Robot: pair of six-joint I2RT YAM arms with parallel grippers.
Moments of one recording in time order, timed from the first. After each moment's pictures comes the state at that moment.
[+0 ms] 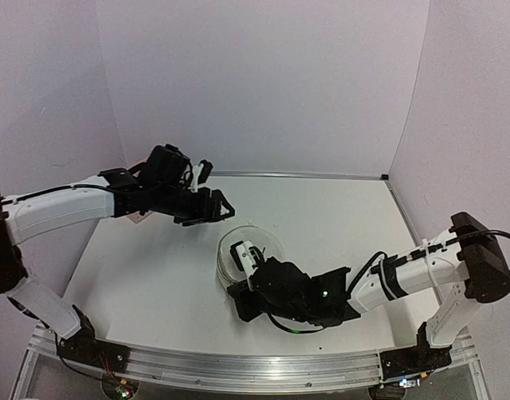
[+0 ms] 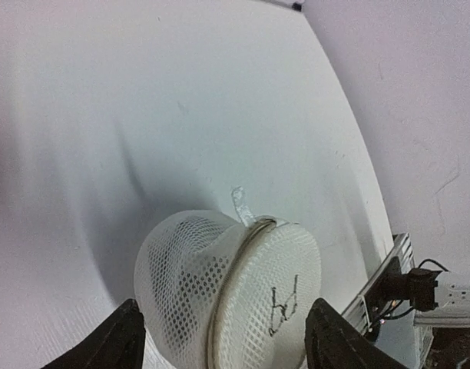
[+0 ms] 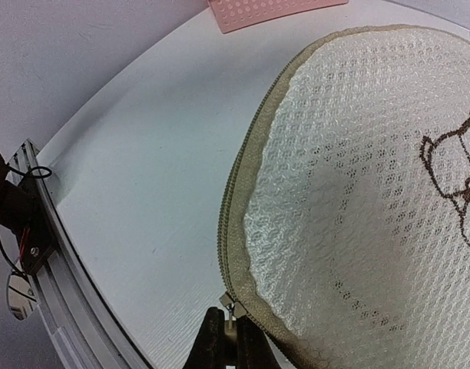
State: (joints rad) left arm -0.78 1.51 1.21 -0.40 0.22 -0.62; right arm 1.36 1.69 0.92 0.19 0.35 0.56
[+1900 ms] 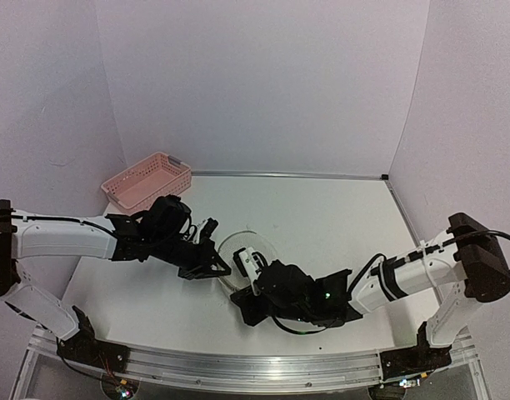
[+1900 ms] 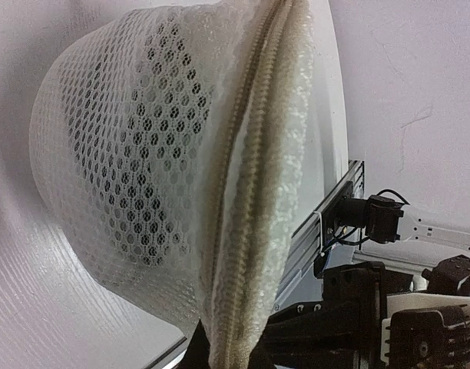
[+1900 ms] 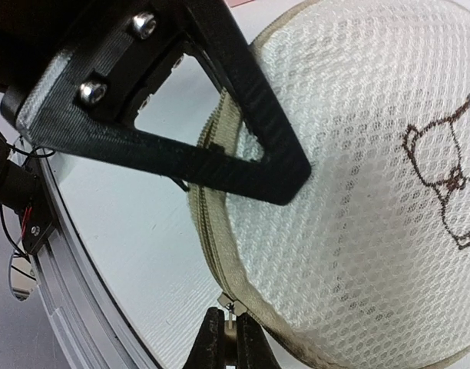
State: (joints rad) left arm -0.87 1.41 0.83 -0.16 0.47 -0.91; right arm 1.34 1.70 0.88 0.22 0.25 0.57
